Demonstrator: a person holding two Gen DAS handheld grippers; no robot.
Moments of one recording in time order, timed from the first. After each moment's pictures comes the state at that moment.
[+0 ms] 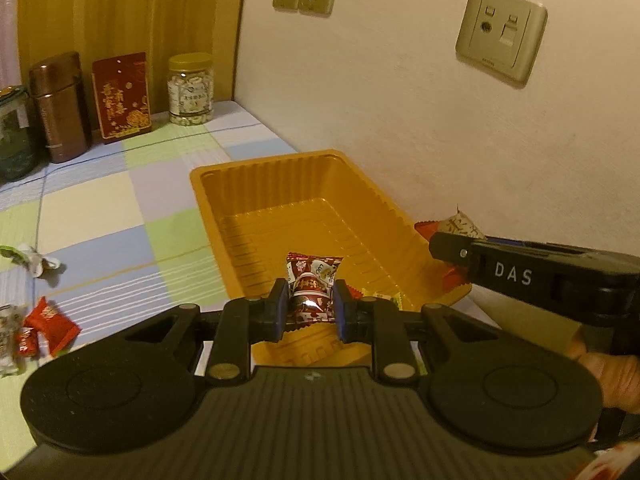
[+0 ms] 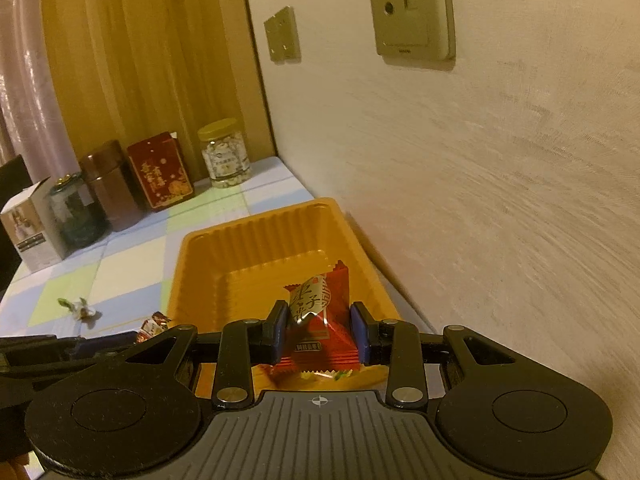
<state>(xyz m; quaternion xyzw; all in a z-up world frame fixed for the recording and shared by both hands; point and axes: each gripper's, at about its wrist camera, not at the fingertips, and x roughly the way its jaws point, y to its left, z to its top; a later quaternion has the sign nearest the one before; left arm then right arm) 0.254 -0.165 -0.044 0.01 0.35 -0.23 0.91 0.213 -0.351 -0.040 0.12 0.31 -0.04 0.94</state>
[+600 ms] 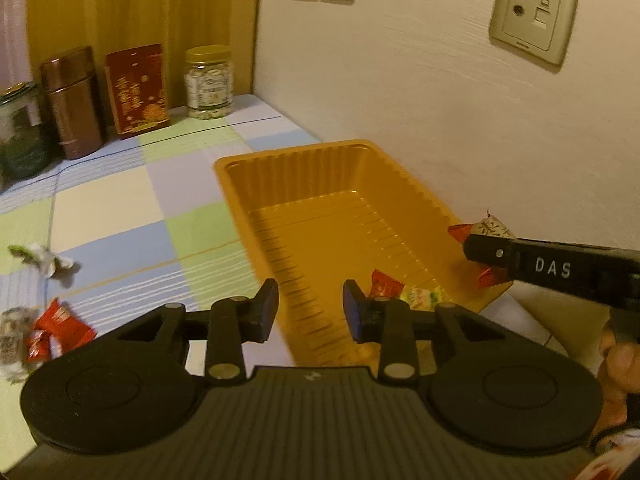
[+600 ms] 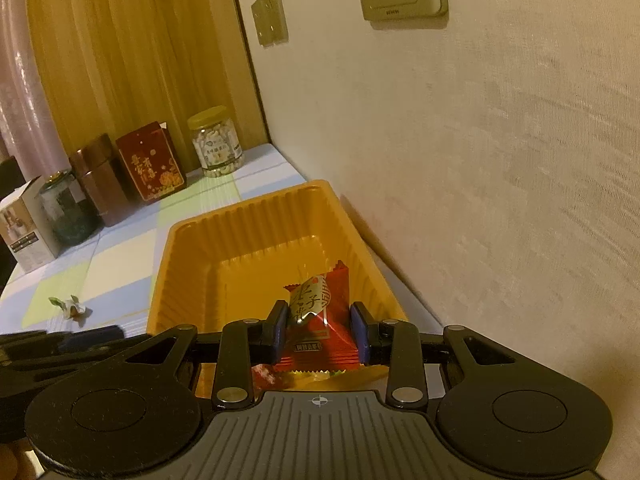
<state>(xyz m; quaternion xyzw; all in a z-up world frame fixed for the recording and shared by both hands) 0.263 -0.149 -0.060 0.02 0.36 -0.20 0.91 0.229 -0.358 -0.059 0.13 0.33 -0.03 0.94</state>
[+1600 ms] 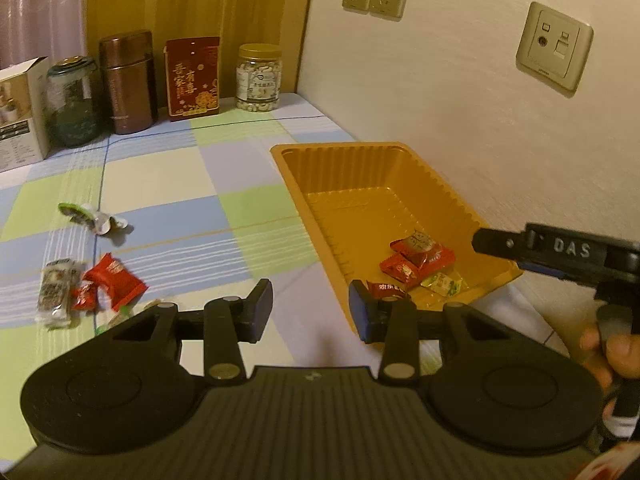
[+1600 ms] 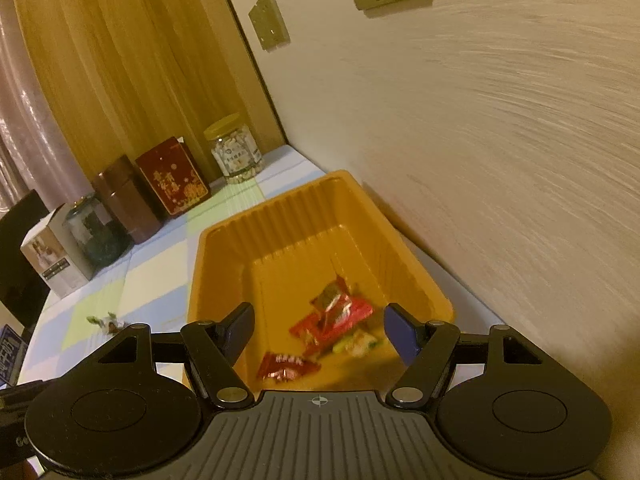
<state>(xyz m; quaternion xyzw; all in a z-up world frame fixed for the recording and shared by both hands) 0.228 -0.108 -0.049 -0.01 0.36 -0.16 0.92 0.210 -0.355 -0.058 0.20 0.32 -0.01 0.93</state>
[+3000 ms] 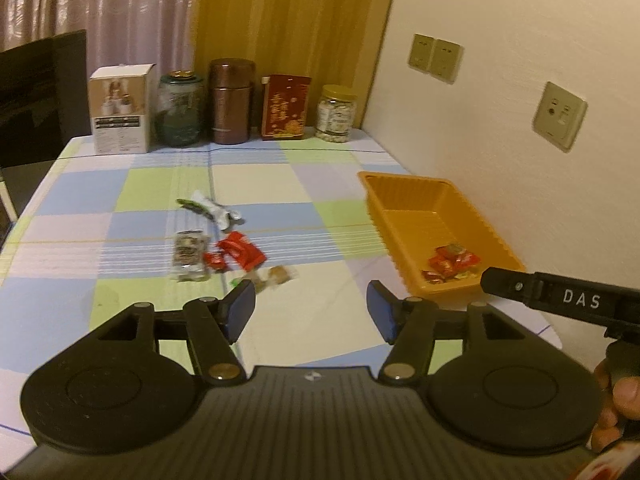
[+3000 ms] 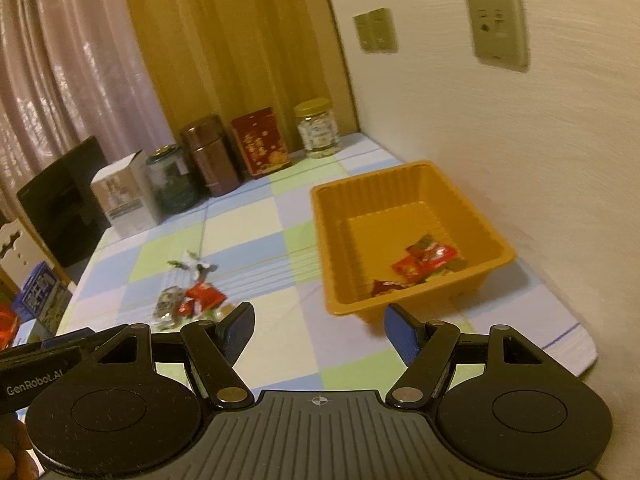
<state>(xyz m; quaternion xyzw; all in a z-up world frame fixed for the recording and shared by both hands) 0.121 0.004 0.004 -0.05 0.32 -0.08 0.94 0.117 -0.235 -0.001 0.14 0.32 0.05 0.94</state>
